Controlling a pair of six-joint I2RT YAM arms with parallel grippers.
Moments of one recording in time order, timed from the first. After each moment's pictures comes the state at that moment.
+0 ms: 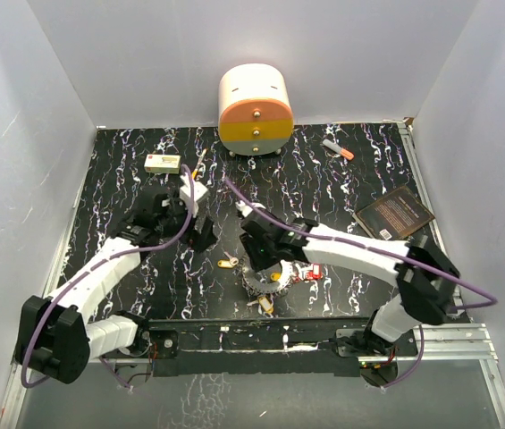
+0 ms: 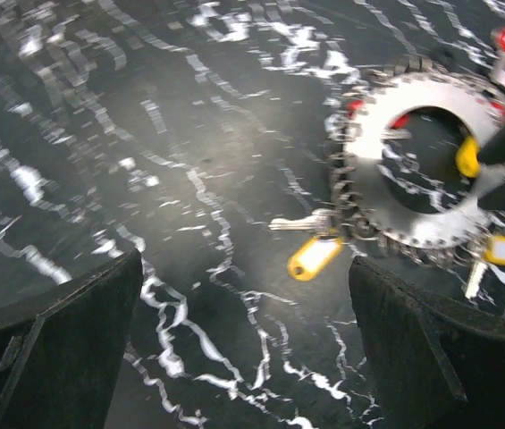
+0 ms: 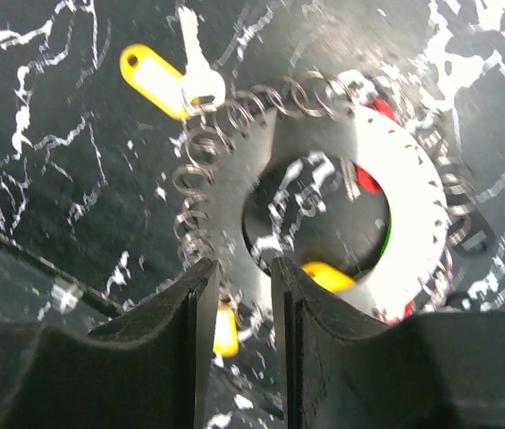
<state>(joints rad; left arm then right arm) -0.37 1.14 0.71 -0.26 0.50 0.23 0.97 1.49 1.05 -0.57 0.09 0.45</state>
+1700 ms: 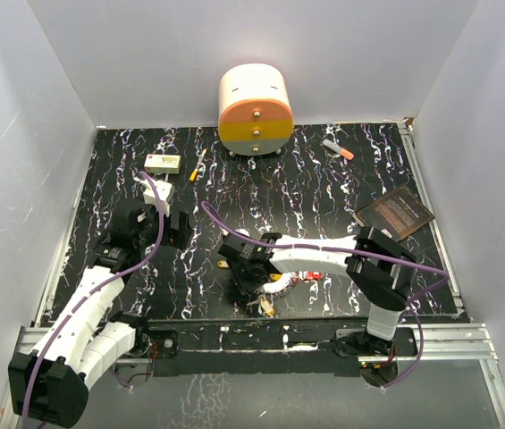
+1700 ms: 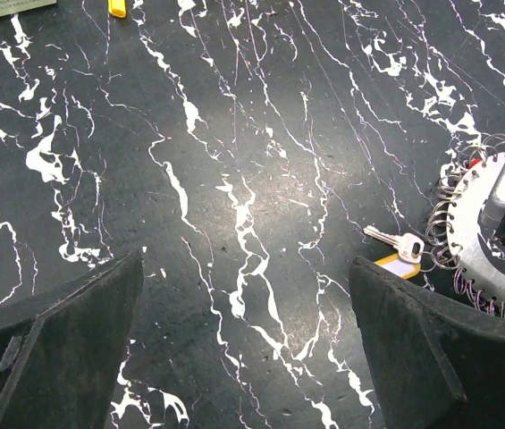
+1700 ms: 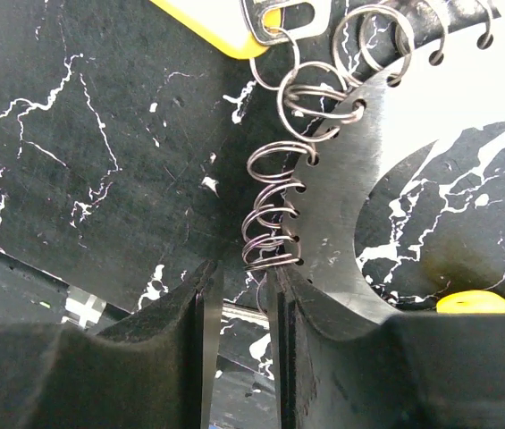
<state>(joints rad) -0.23 0.87 0.62 -0.30 0.21 0.04 1.10 1.78 1.14 -0.58 0.03 0.62</state>
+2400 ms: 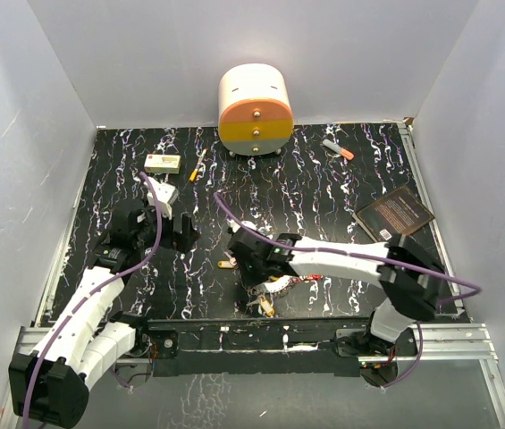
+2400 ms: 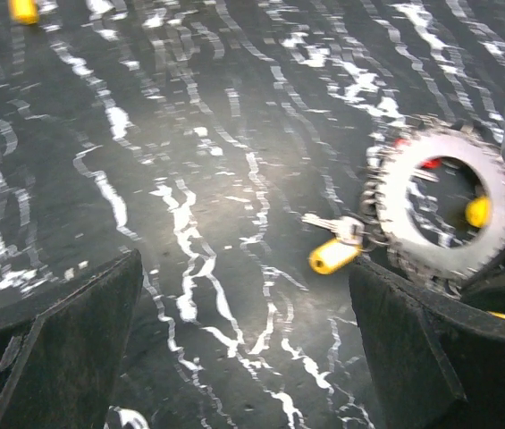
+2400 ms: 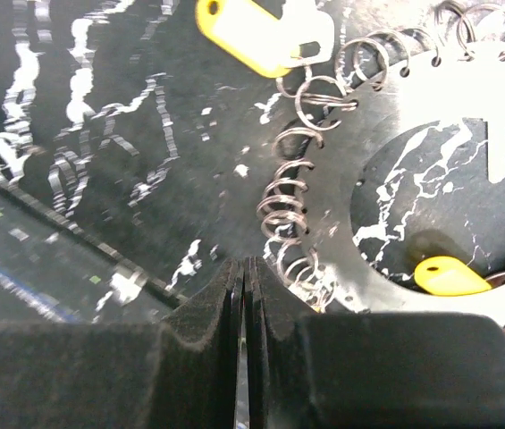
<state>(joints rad) -0.23 0.86 0.61 -0.30 0.33 0.02 1.10 1.65 1.07 -0.50 0.07 0.63</state>
